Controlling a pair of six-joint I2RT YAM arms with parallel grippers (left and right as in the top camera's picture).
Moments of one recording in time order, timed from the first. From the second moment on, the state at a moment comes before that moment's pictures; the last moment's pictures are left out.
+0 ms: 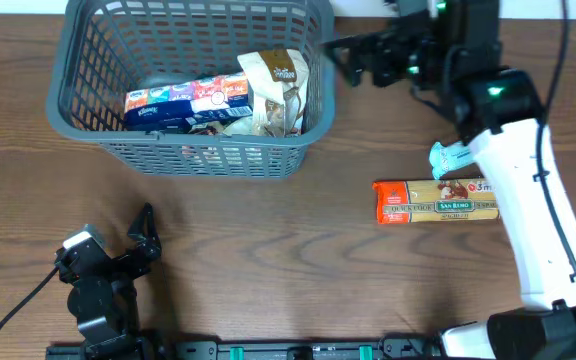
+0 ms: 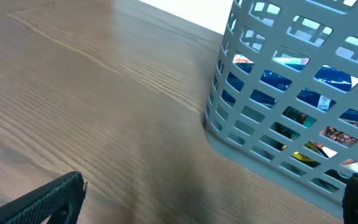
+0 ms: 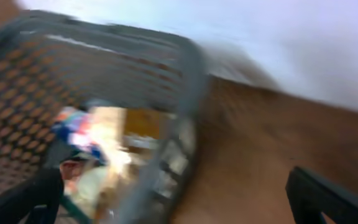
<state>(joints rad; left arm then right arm) 0.29 0.01 0.13 -0.44 -0.03 -0.25 0.21 1.61 1.70 -0.67 -0.34 0.08</state>
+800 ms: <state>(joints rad) 0.29 0.01 0.13 -0.44 -0.03 -0.25 -0.21 1.87 1.70 -1.13 0.06 0.35</state>
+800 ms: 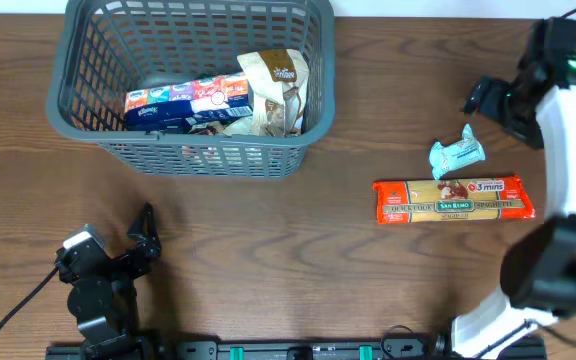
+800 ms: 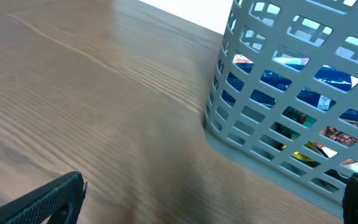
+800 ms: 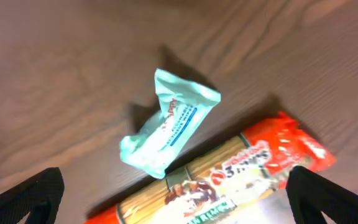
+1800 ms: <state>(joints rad) 0.29 0.01 0.13 -0.44 -0.03 -0.25 -0.20 2.23 1.70 -1.03 -0.01 0.35</state>
